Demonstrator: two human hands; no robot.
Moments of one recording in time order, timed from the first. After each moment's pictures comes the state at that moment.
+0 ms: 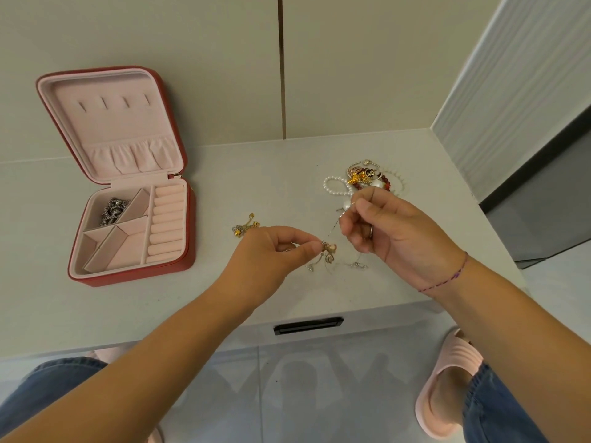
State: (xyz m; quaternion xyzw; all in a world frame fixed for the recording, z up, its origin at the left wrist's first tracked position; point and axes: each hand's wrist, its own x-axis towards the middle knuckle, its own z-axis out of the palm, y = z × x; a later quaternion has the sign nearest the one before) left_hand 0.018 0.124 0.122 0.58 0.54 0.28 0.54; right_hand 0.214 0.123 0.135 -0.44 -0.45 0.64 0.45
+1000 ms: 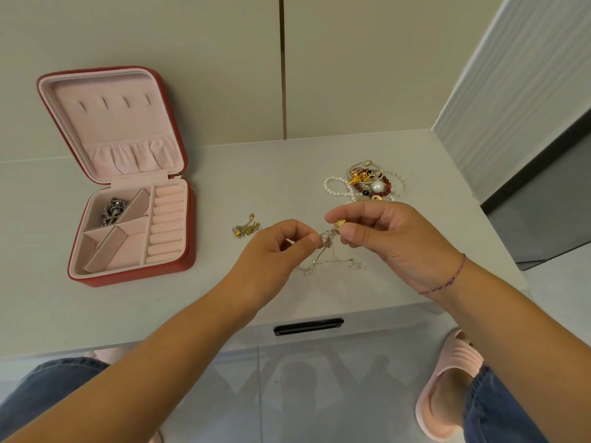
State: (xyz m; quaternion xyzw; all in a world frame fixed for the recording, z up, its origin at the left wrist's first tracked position) left_hand 0.023 0.122 0.126 0.58 0.53 0.27 0.56; right_hand 0.211 0.121 0.136 -0.47 -0.53 0.58 0.40
